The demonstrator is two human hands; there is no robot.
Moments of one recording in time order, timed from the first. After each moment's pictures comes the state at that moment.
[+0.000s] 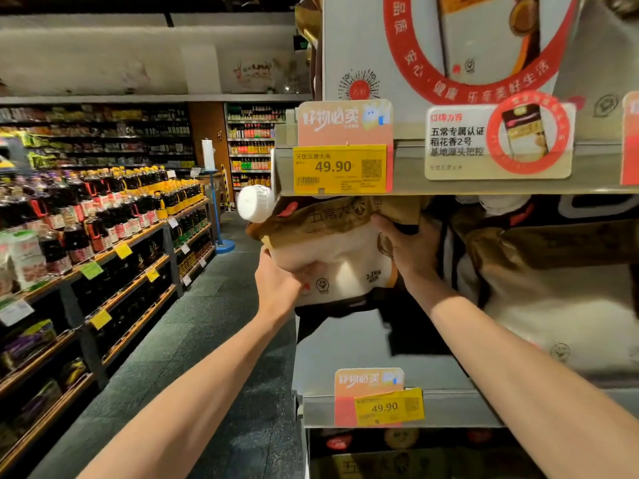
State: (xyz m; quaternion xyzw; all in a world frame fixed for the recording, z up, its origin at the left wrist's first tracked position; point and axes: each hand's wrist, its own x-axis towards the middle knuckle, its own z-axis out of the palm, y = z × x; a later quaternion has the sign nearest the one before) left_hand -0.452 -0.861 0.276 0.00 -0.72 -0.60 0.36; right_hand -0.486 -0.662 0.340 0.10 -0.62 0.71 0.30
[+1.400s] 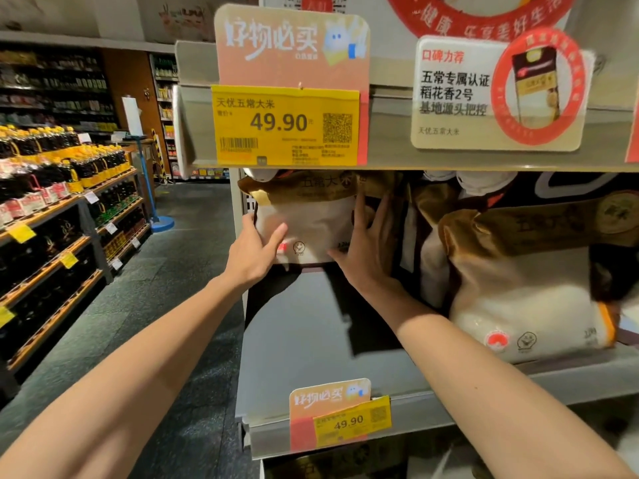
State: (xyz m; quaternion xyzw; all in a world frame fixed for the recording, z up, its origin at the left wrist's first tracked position) left_hand -0.543 -0.849 0.274 -0.03 -0.87 -0.44 0.23; right_hand -0.537 -0.652 0.282 0.03 -0.91 0.18 0.36
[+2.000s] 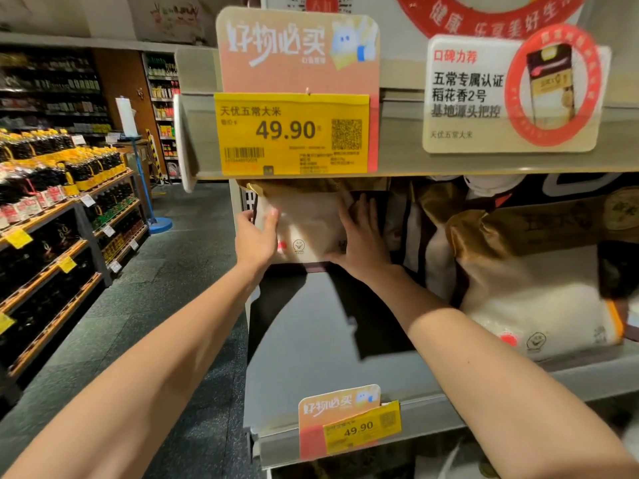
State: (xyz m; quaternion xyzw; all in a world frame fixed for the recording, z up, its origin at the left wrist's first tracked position) left_hand -0.558 -0.835 0.288 0.07 -0.77 -0.58 0.24; right_hand -0.567 -0.647 0.287 0.12 -0.96 0.11 0.23
